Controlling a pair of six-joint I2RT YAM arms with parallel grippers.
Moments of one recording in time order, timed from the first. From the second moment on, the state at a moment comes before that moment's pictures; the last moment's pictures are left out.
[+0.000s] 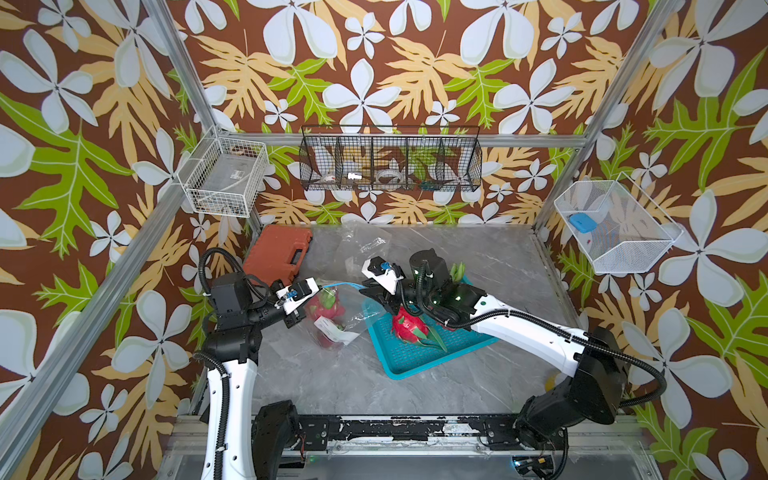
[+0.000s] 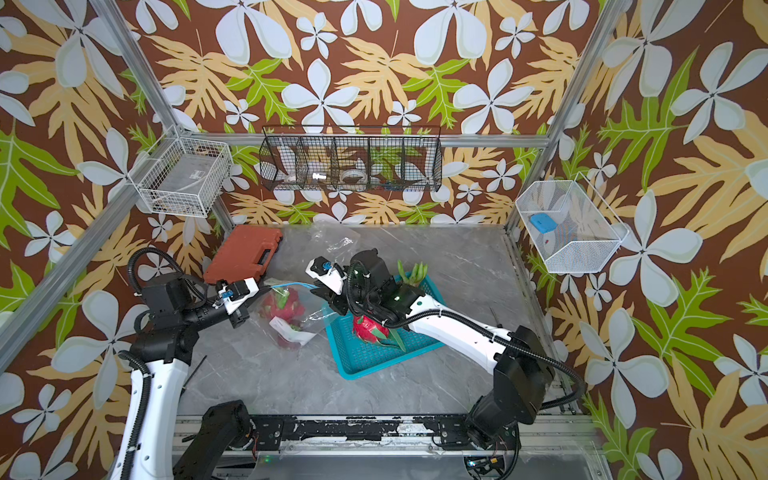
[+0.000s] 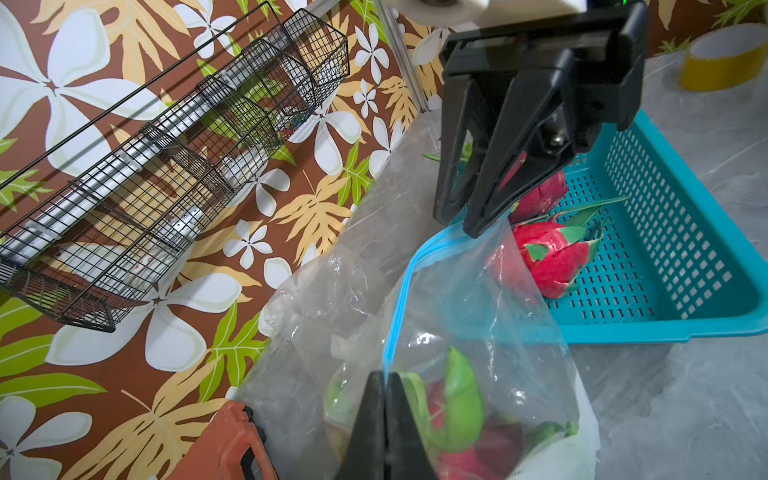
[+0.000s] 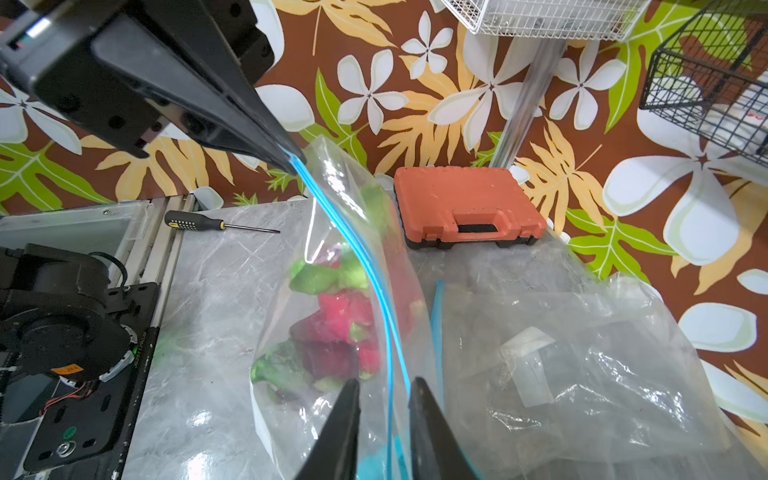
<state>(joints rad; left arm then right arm) 0.24 0.82 0.91 -0.59 1.00 0.97 0.85 1.56 1.24 -0.02 -0.32 -0.23</state>
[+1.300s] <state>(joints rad) 0.24 0.82 0.96 -0.61 1.01 0.95 0.89 1.64 1.19 0.10 -0.26 -0.15</state>
